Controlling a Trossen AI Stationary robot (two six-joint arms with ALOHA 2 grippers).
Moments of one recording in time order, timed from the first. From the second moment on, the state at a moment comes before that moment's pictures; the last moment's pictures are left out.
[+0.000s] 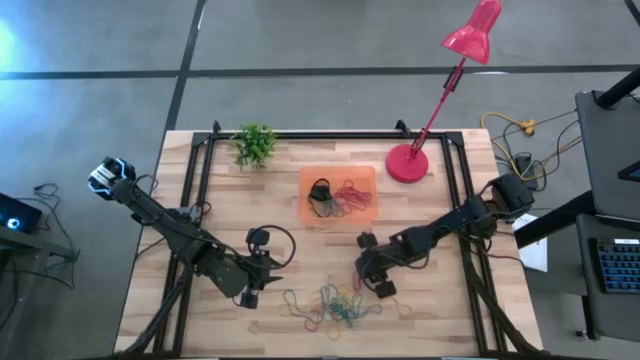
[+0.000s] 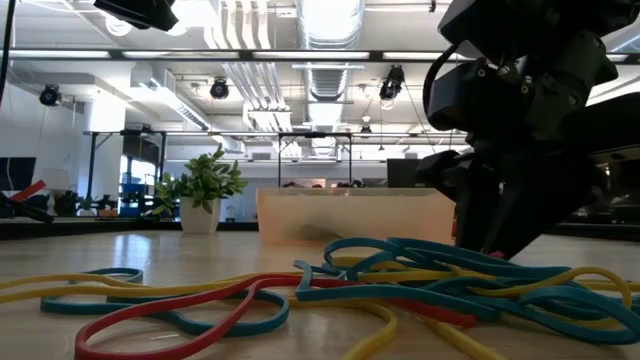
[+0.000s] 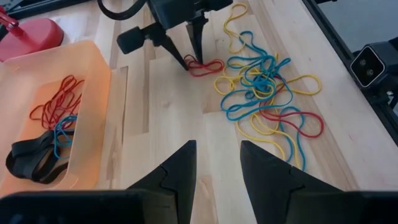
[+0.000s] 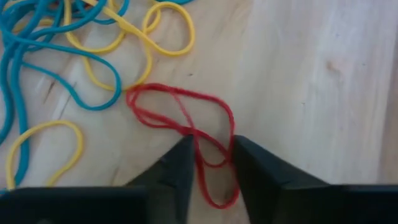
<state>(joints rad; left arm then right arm) -0.64 1.28 0.94 -0.40 -0.49 -0.26 0.34 1.79 0.78 -0.06 -0.01 0.08</state>
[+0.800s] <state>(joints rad) -0.64 1.27 0.94 -0.40 -0.50 -0.26 0.35 1.62 0.77 -0.10 0.05 0.04</state>
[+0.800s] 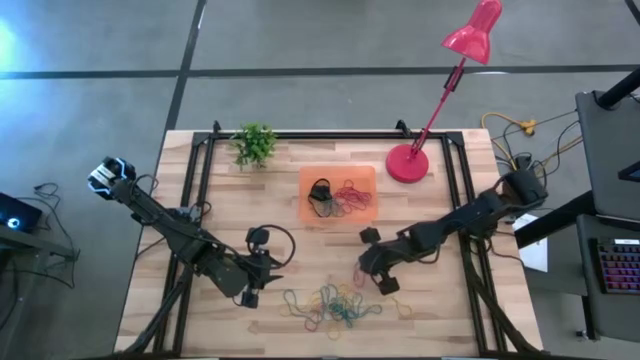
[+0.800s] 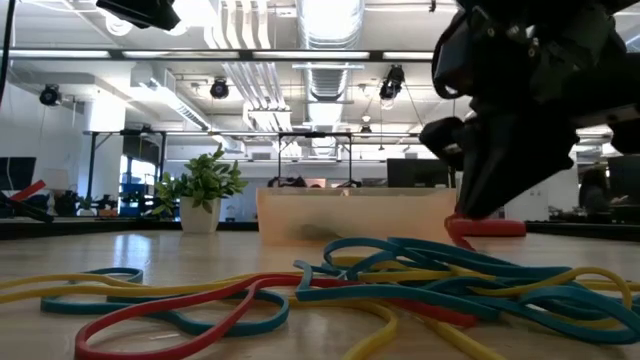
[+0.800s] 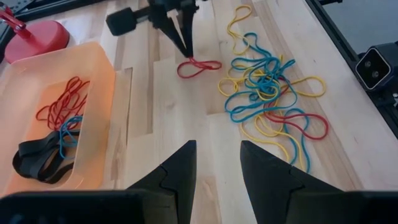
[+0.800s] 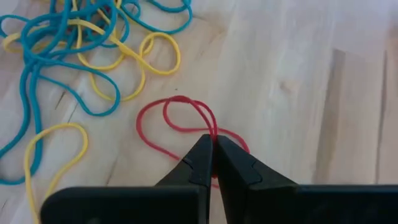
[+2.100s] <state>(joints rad) -0.64 1.27 0.93 -0.39 -0.51 -0.25 0.12 1.38 1.13 -0.44 0.45 -0.30</state>
